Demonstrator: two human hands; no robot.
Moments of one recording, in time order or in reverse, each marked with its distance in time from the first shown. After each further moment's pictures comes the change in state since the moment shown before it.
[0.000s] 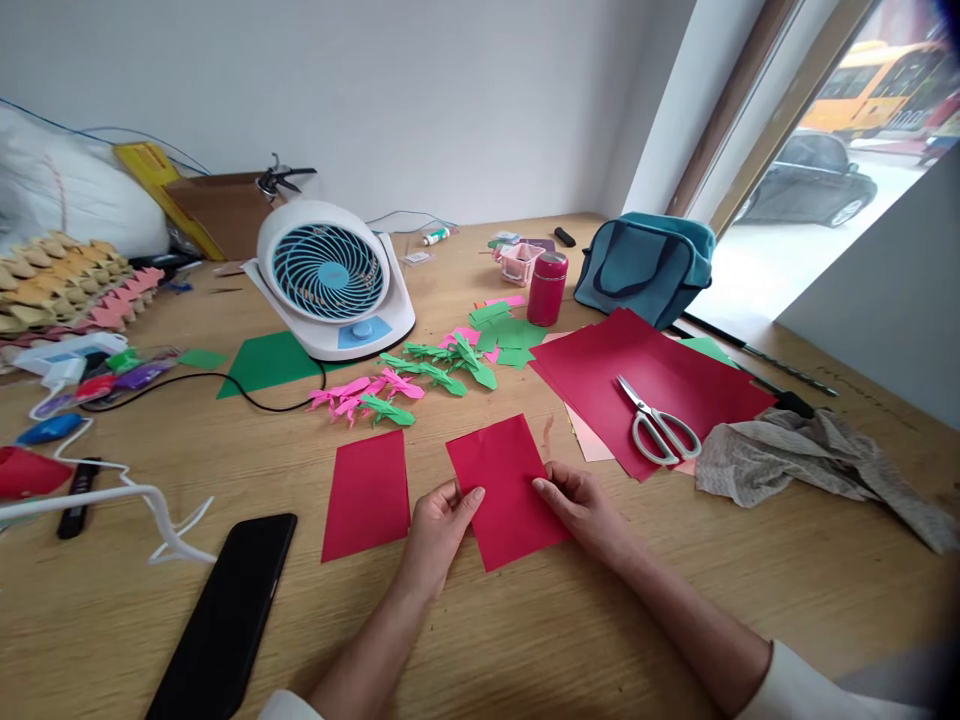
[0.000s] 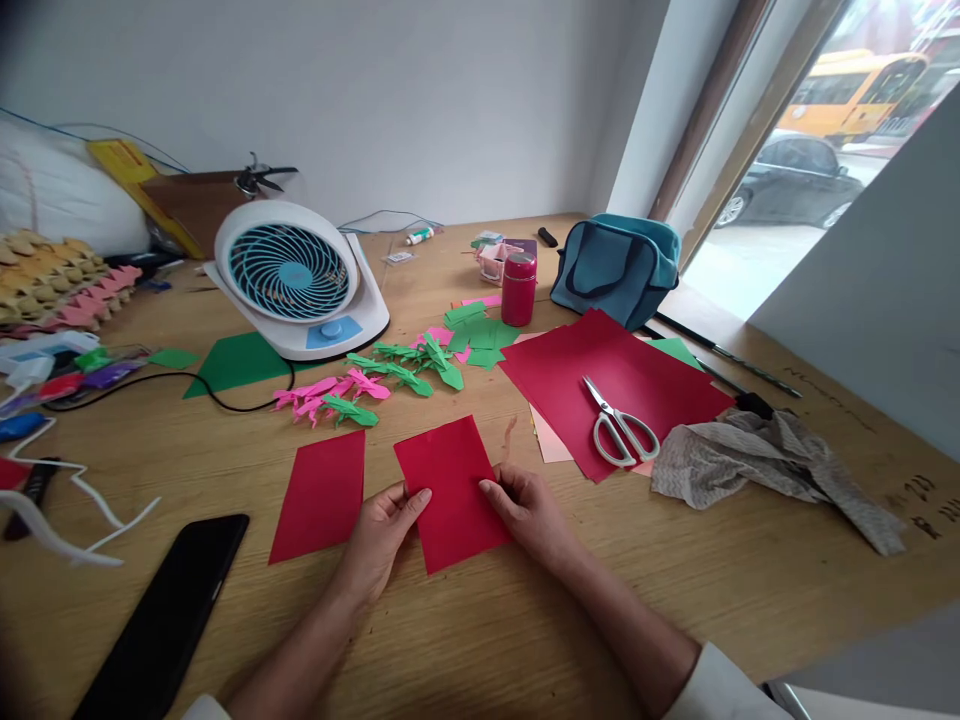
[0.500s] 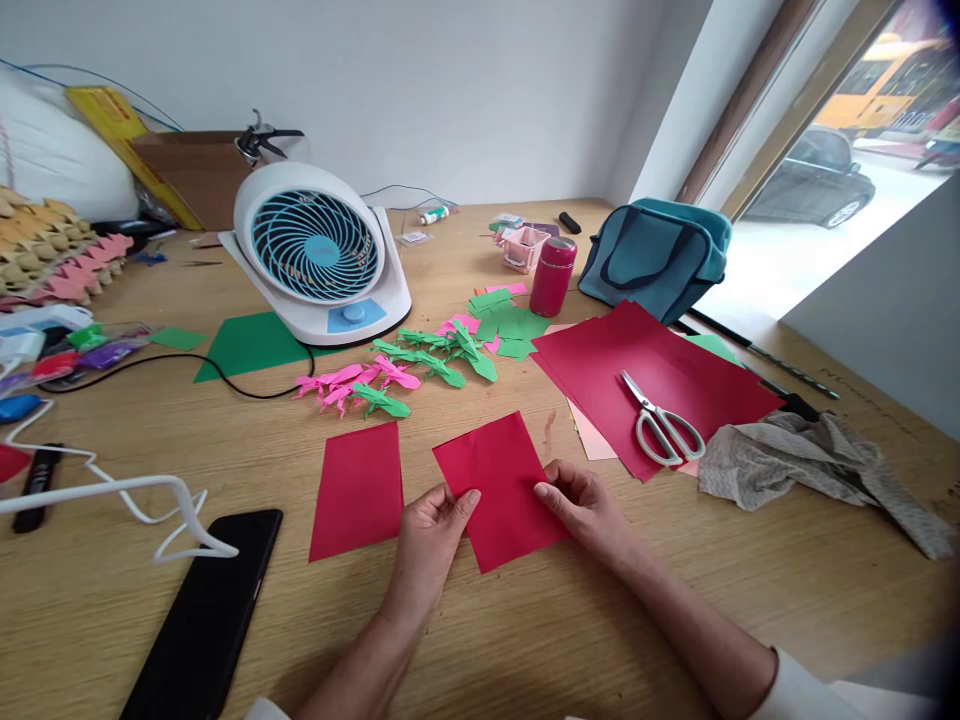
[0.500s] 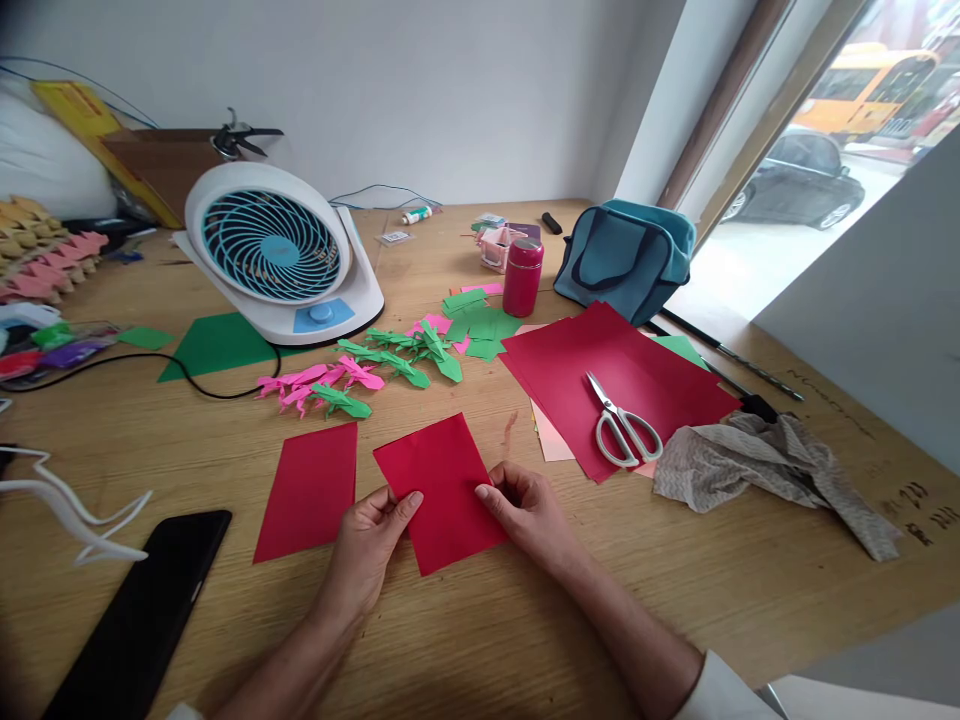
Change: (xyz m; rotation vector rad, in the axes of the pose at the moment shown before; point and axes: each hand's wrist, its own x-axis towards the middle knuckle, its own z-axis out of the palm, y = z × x) left_hand -0.006 -0.006 -0.003 0.003 0.129 0.045; right_hand -0.001 0.002 -0.001 0.007 0.056 0.050
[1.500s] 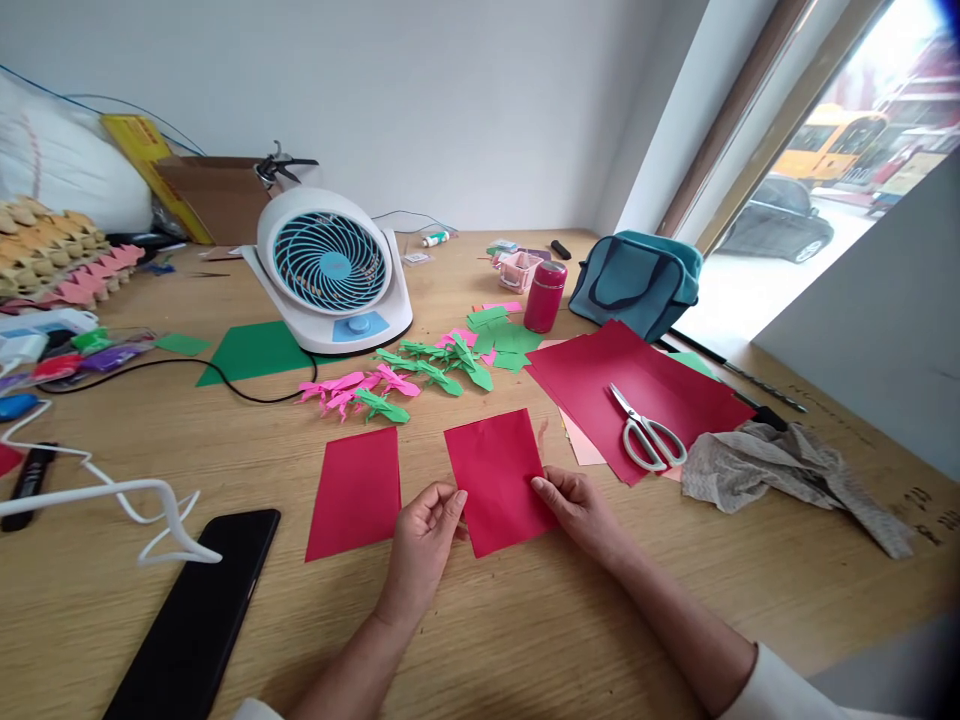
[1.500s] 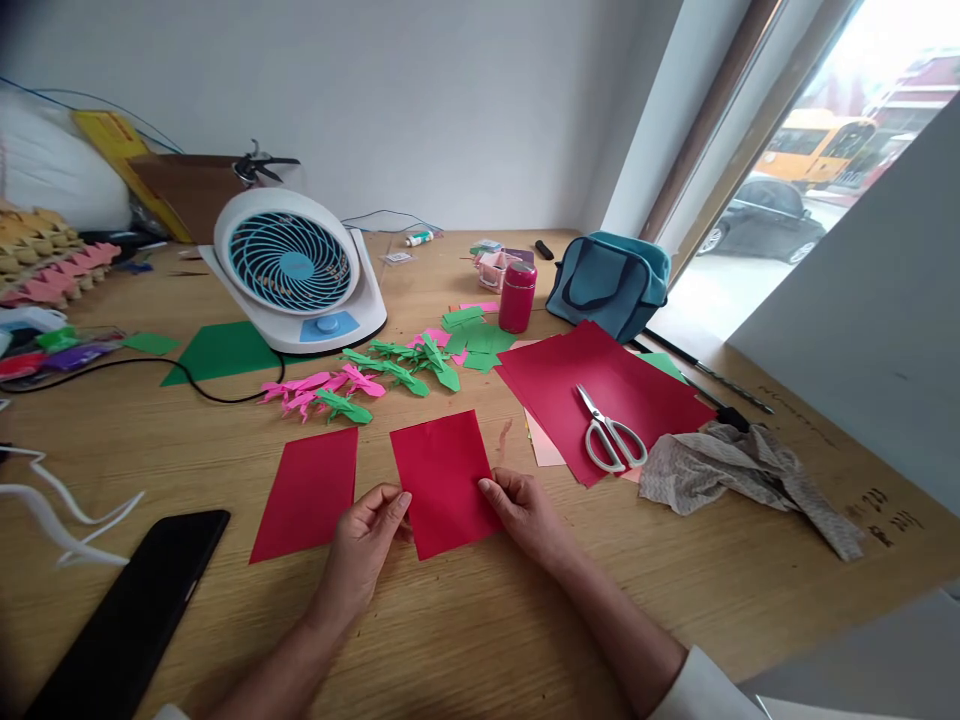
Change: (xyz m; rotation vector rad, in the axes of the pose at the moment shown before) left_hand 0.001 -0.004 -0.008 0.120 -0.054 0.173; right_hand 0.004 0.004 -0.004 -0.082 -0.083 -0.084
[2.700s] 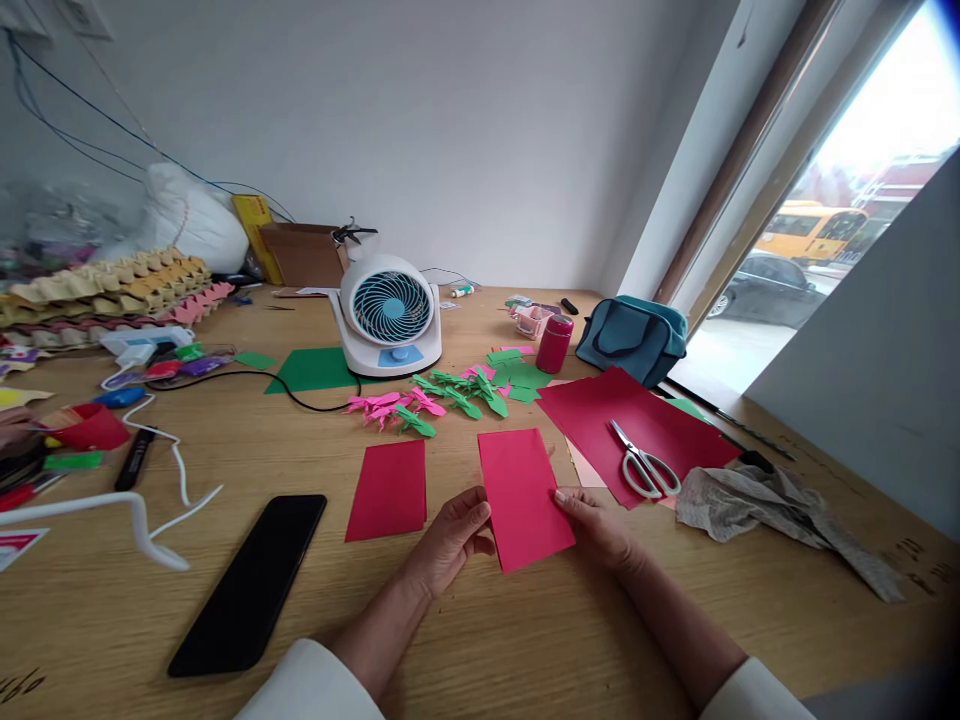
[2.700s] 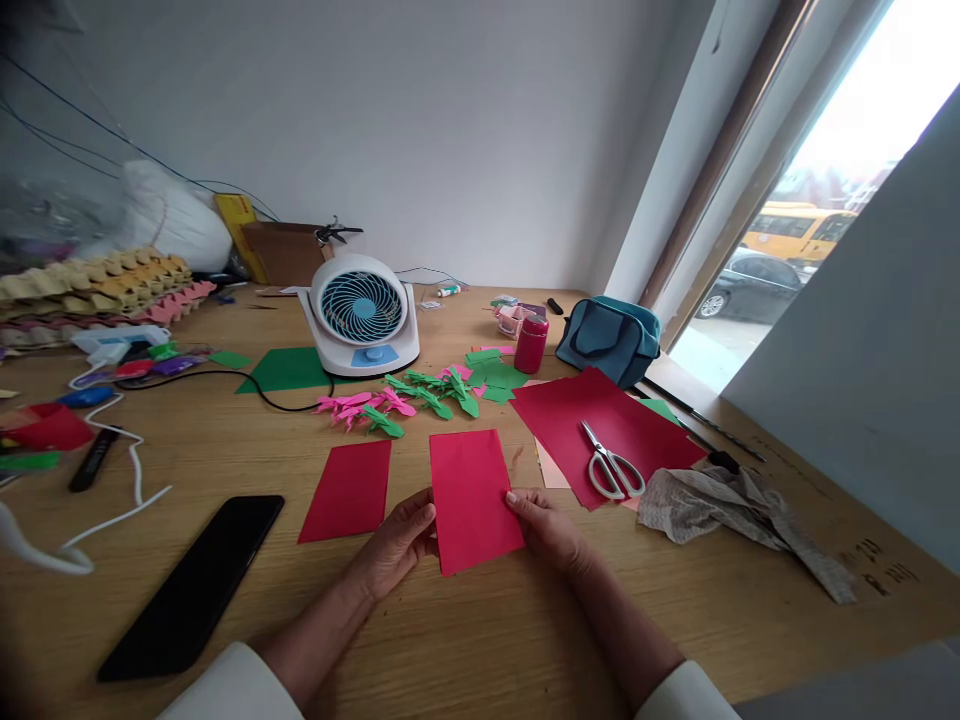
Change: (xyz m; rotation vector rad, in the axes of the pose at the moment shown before) left_hand -0.004 0.001 -0.008 -0.447 -0.435 -0.182; right_hand -0.006 -0.002 -0.008 0.476 -0.184 0.118
